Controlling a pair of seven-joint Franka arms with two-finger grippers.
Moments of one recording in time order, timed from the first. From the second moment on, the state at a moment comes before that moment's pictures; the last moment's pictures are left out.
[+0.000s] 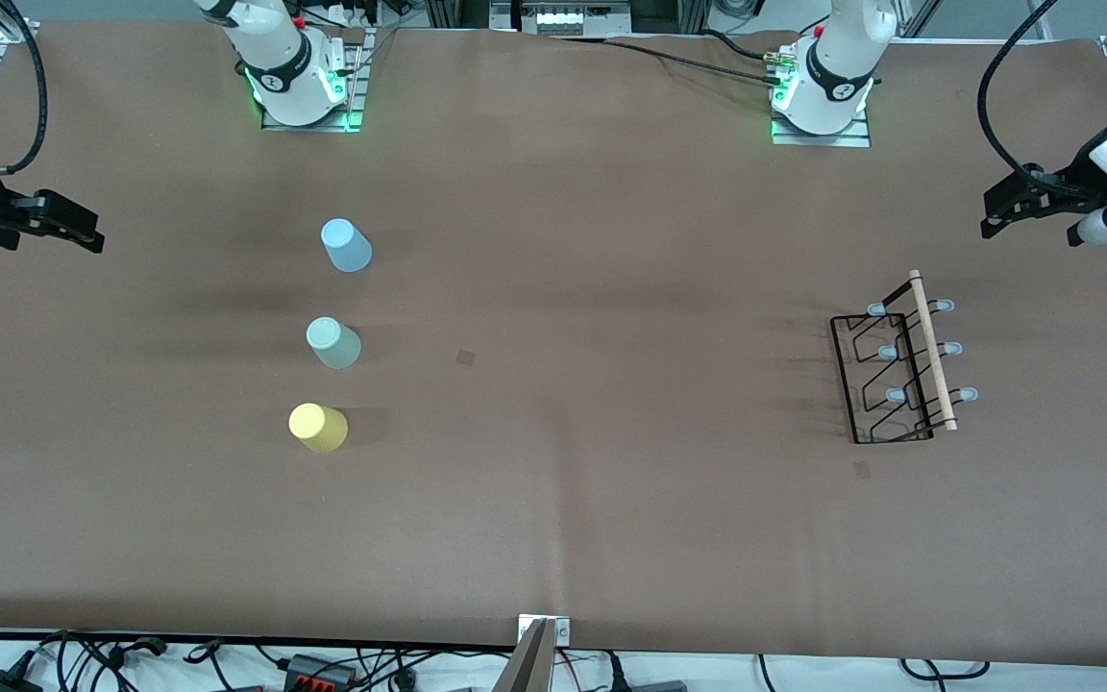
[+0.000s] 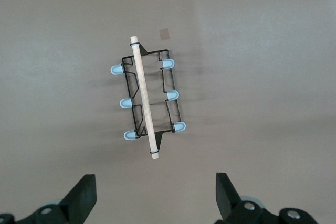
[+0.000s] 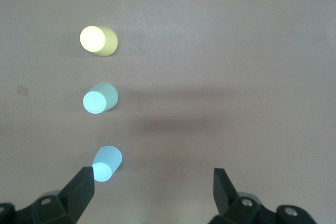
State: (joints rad) left arm 0.02 -0.08 -0.01 -1.72 0.00 1.65 0.10; right arm -0.06 0.05 0.05 -1.59 -0.03 1.56 0.00
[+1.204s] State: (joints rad) left arm 0.02 -0.08 -0.01 -1.72 0.00 1.64 0.10; right arm -0.04 0.04 0.10 -1.89 -0.03 1.76 -0.03
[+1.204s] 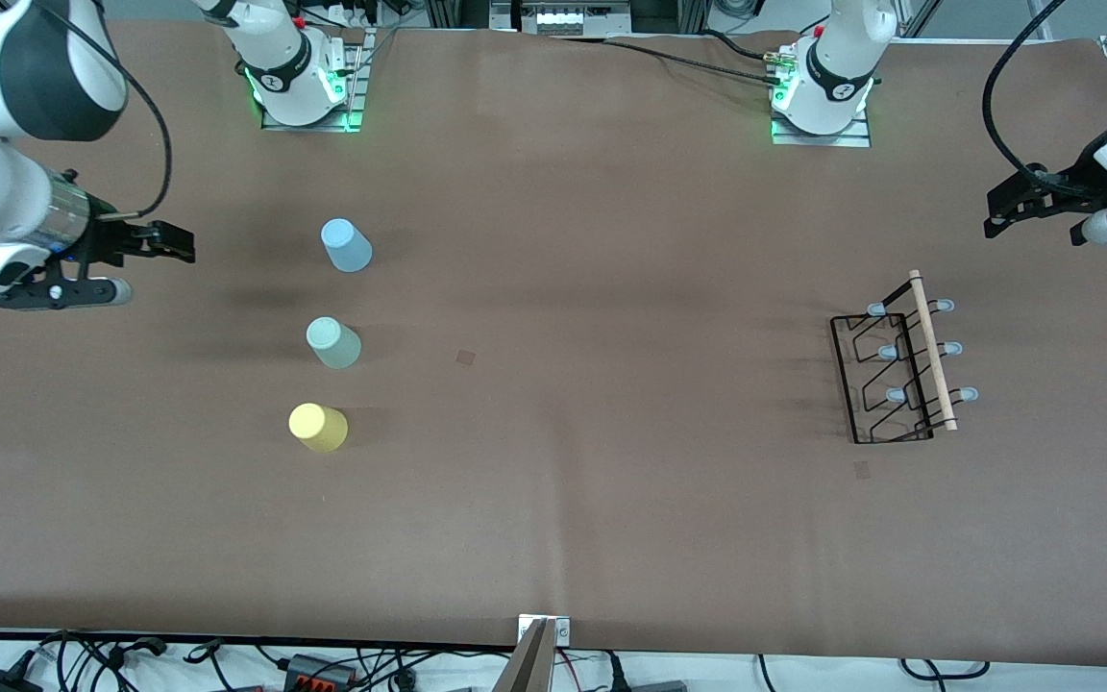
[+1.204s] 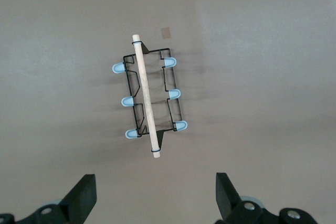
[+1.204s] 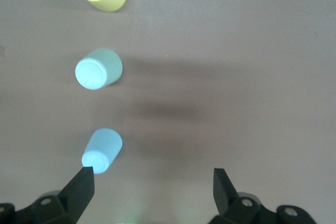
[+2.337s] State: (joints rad) left arm 0.05 0.03 -0.01 -1.71 0.00 1.54 0.10; right arm 0.04 0.12 0.13 -2.06 0.02 2.11 0.14
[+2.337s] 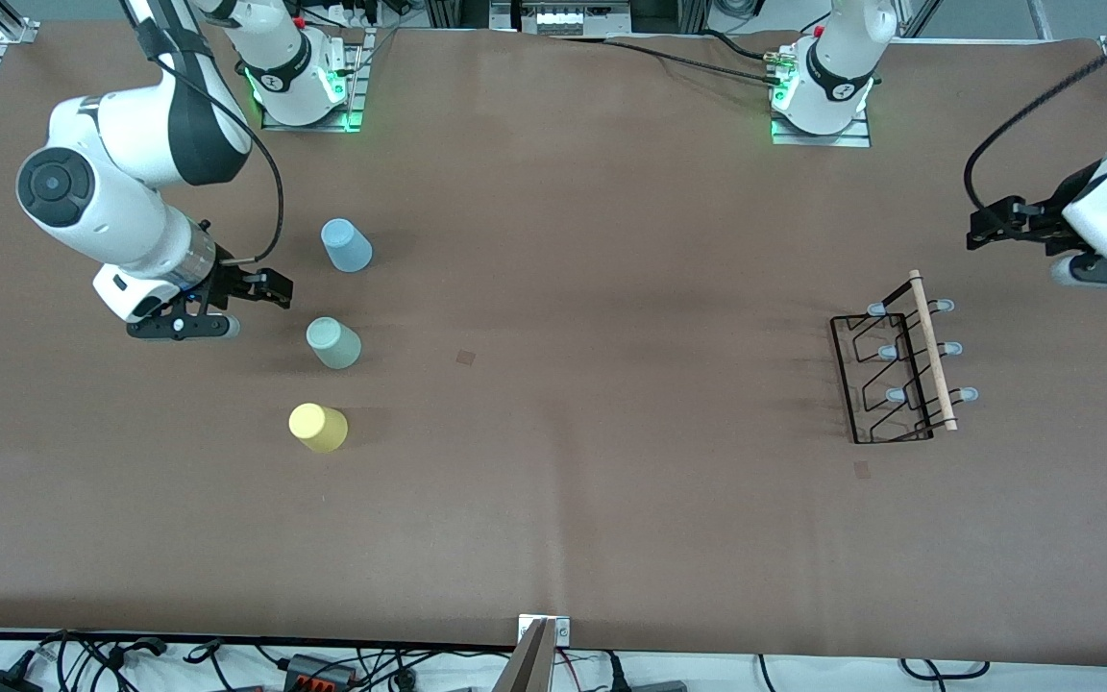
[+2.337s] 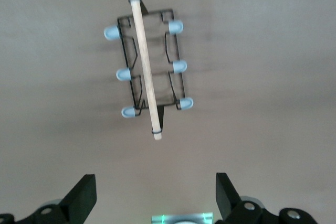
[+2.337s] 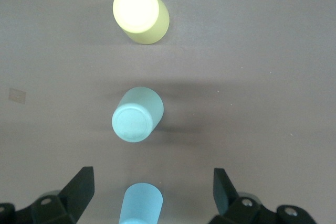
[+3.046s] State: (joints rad) left arm 0.07 0.05 -0.01 -1.97 0.06 2.02 0.11; right arm 0.11 0.27 0.14 -2.07 0.02 2.27 0.16
